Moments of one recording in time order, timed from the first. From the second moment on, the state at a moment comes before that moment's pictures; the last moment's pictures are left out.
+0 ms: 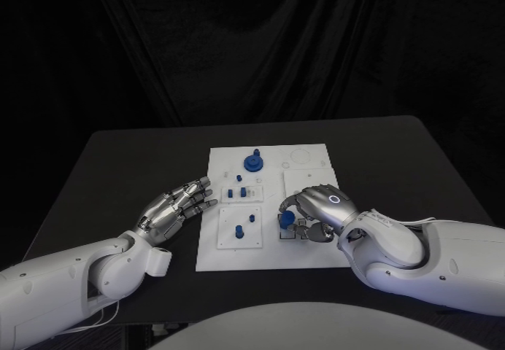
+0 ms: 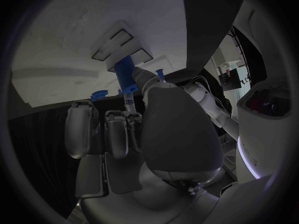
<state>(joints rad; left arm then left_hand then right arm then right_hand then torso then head) 0.94 -0.93 -0.21 1.50 0.03 0.13 0.68 1.41 0.27 -0.08 0.22 0.56 0.36 0.15 0.05 0.04 0.06 0.17 0.43 0.05 0.06 0.24 0.26 0.04 0.10 0.14 0.29 0.15 0.32 1.03 -0.97 -0.24 1.88 -1.91 -0.59 -0.44 1.50 -0.23 0.37 0.19 0.21 0.98 0.09 0.23 0.33 1.47 0.00 1.57 1.31 1.46 -0.06 1.53 1.31 0.04 1.46 0.05 1.34 1.31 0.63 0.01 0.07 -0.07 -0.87</state>
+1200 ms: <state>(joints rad) 0.94 -0.92 -0.21 1.50 0.03 0.13 0.67 1.41 0.27 -0.08 0.22 0.56 0.36 0.15 0.05 0.04 0.06 0.17 0.43 0.05 0.06 0.24 0.26 0.04 0.10 0.14 0.29 0.15 0.32 0.99 -0.98 -0.25 1.90 -1.95 -0.51 -0.44 1.40 -0.21 0.08 0.29 0.10 0.70 0.07 0.55 0.58 1.46 -0.02 1.57 1.31 1.47 -0.08 1.53 1.31 0.06 1.46 0.04 1.29 1.31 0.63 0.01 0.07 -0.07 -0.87</state>
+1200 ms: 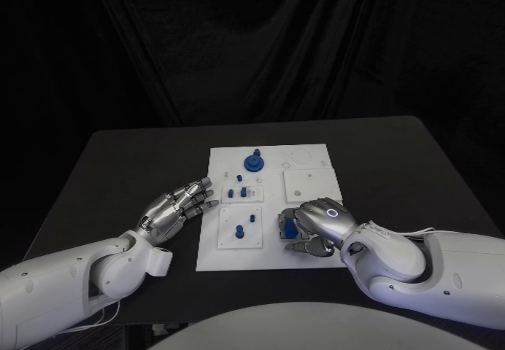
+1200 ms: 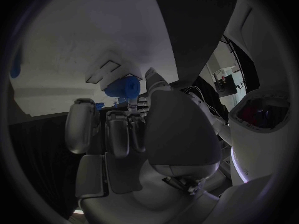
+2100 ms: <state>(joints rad) 0.94 -0.92 -0.21 1.50 0.03 0.14 0.66 1.41 0.27 -0.08 0.22 0.56 0.36 0.15 0.05 0.04 0.07 0.18 0.43 0.05 0.06 0.24 0.26 0.04 0.10 0.14 0.29 0.15 0.32 0.99 -1.04 -0.25 1.94 -1.84 -0.66 -0.35 1.42 -0.17 0.16 0.29 0.15 0.71 0.03 0.33 0.31 1.46 -0.05 1.57 1.31 1.47 -0.10 1.55 1.31 0.06 1.47 0.02 1.35 1.31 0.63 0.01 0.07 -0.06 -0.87</state>
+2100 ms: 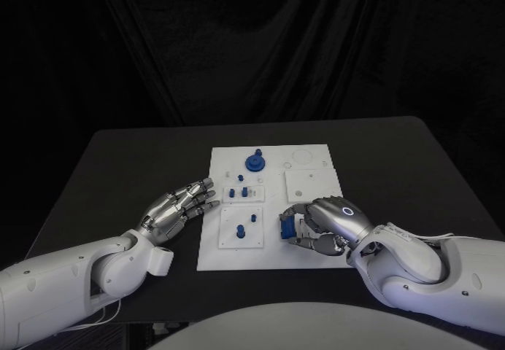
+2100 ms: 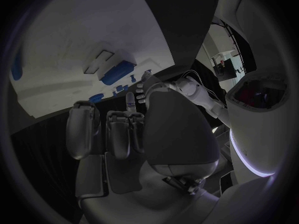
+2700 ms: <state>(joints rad) 0.94 -0.92 -0.21 1.50 0.03 0.14 0.66 1.41 0.27 -0.08 0.22 0.56 0.37 0.15 0.05 0.04 0.07 0.18 0.44 0.05 0.06 0.24 0.26 0.04 0.10 0.14 0.29 0.15 0.32 0.99 -1.06 -0.25 1.93 -1.76 -0.72 -0.30 1.46 -0.17 0.25 0.28 0.17 0.94 0.08 0.27 0.25 1.46 -0.02 1.57 1.31 1.47 -0.09 1.55 1.31 0.05 1.47 0.02 1.35 1.31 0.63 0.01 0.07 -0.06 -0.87</state>
